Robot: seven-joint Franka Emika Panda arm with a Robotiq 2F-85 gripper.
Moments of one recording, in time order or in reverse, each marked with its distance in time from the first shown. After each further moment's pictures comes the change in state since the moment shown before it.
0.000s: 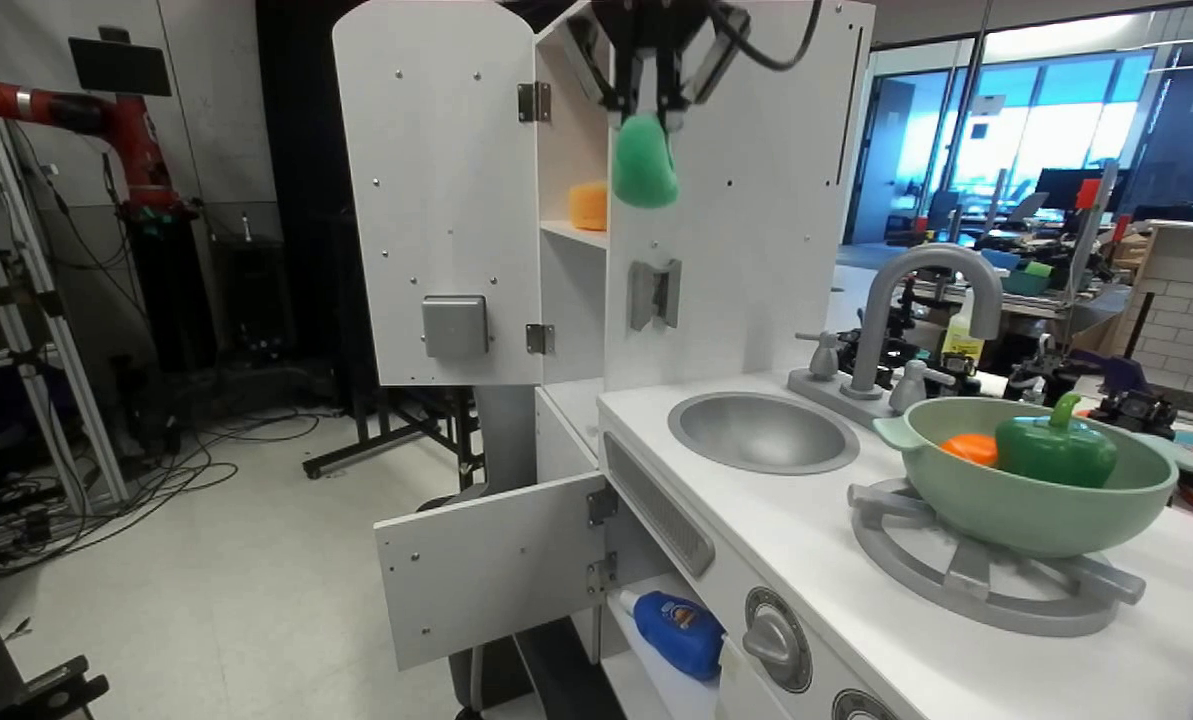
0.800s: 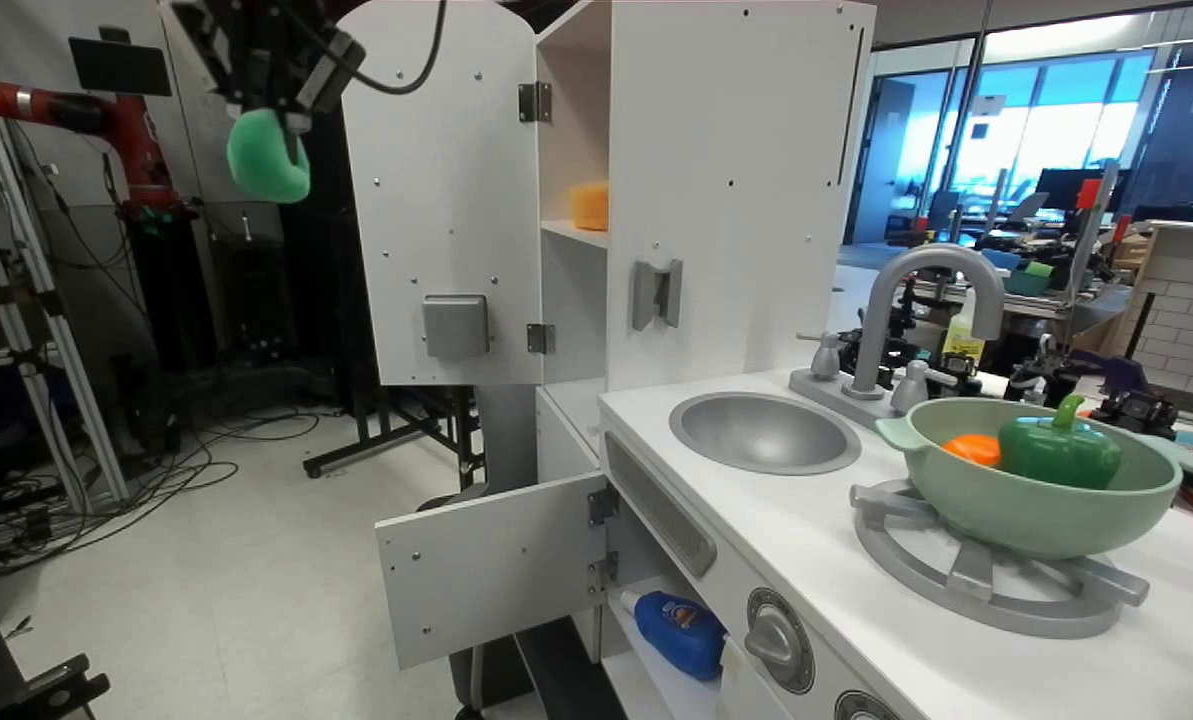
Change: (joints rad) arm 0.235 -0.316 0.170 -0.477 0.060 0.054 -0.007
